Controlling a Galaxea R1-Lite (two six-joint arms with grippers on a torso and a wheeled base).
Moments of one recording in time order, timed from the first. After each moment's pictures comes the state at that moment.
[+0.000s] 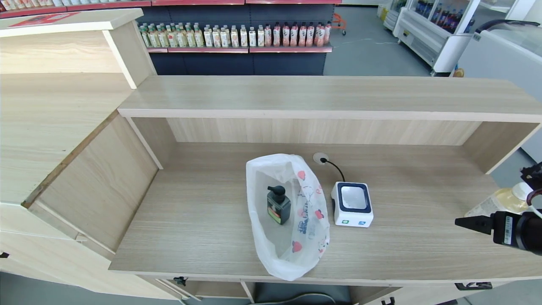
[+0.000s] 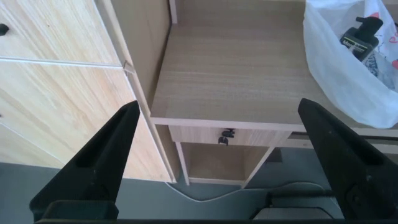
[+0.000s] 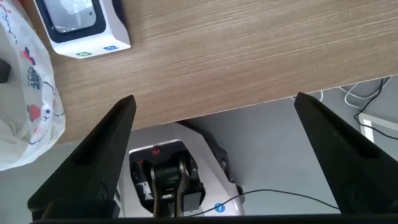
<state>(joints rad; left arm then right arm) 0.00 0.00 0.00 0.00 0.02 0.00 -0.15 1.32 -0.60 -0.04 0.07 0.14</state>
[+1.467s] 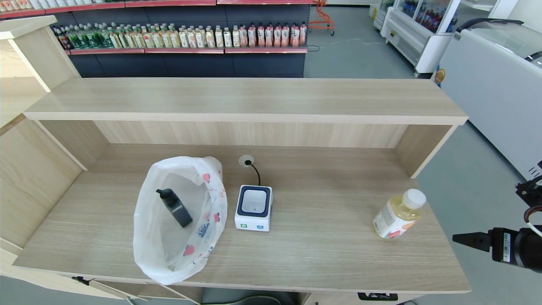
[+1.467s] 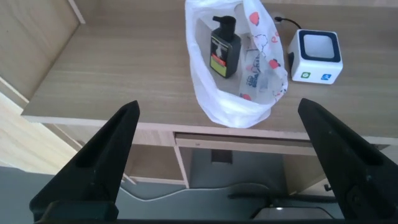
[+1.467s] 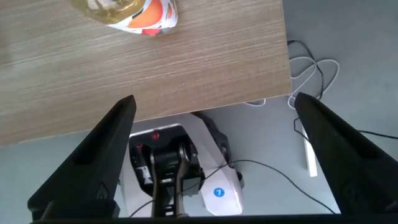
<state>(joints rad) 0.00 0.00 0.00 0.00 0.02 0.00 -0.13 1.30 -0.52 -0.04 0.08 0.14</state>
